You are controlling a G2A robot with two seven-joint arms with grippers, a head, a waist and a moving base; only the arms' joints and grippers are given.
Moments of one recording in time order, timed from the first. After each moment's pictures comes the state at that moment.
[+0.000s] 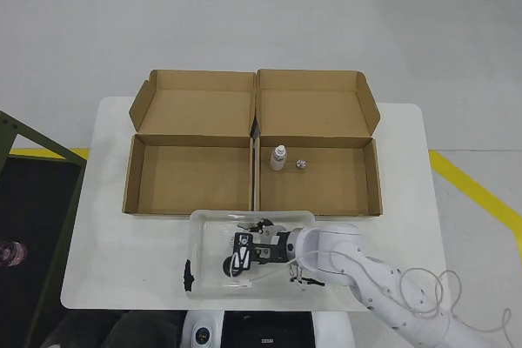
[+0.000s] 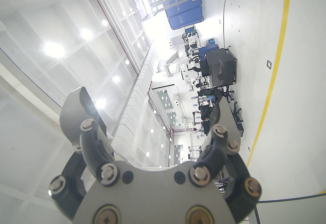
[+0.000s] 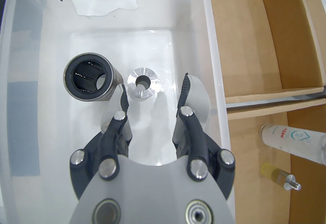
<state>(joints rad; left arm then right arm) -0.19 -0.18 -0.57 -1.44 2.04 -0.23 0.13 -1.07 -1.14 0.72 -1.86 -1.36 -0.62 0.62</state>
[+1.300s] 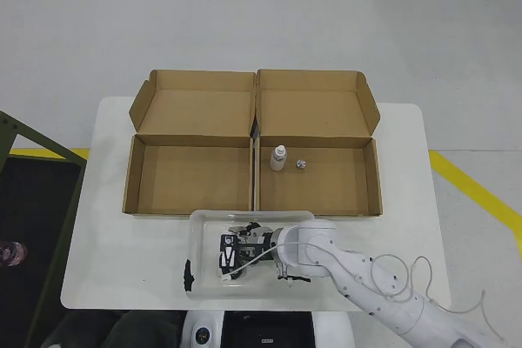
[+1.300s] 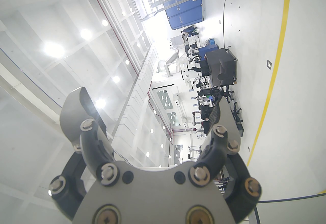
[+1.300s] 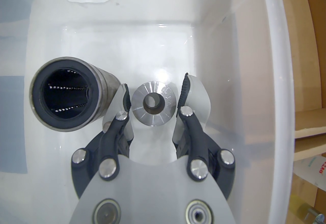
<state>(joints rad) -0.19 -0.18 -0.57 -1.44 2.04 -0.23 0.13 -0.97 -1.22 0.61 -1.68 -1.36 -0.61 0.61</state>
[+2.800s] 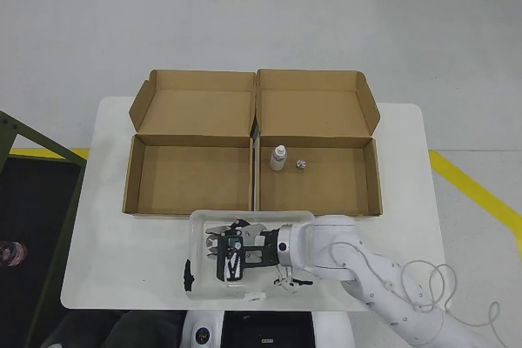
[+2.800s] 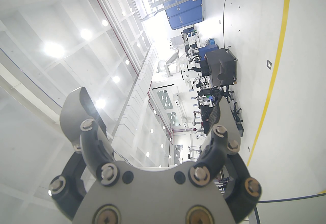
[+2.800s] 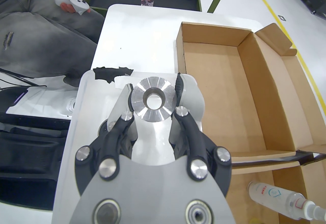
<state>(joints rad) -0.19 -0.18 -0.57 -1.44 2.04 -0.23 0.13 -1.04 -1.21 0.76 -1.91 -1.23 -0.71 0.47</state>
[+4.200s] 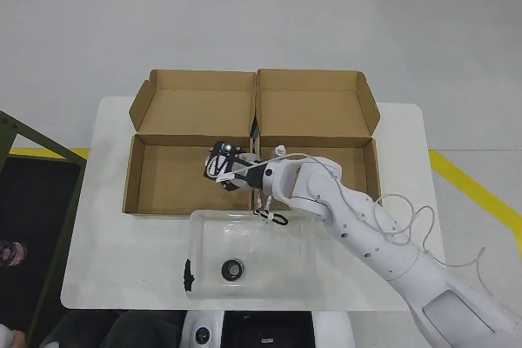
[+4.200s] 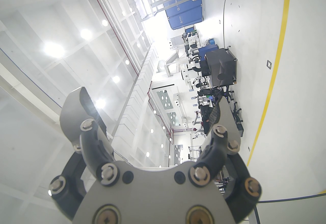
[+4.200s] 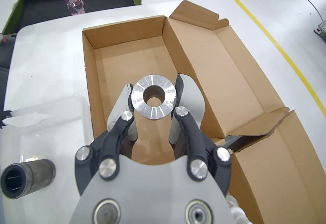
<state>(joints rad) -0.19 -0.18 -0.57 -1.44 2.04 -0.23 0.13 -0.67 -1.34 0.66 -1.49 -1.14 -0.42 0.44</state>
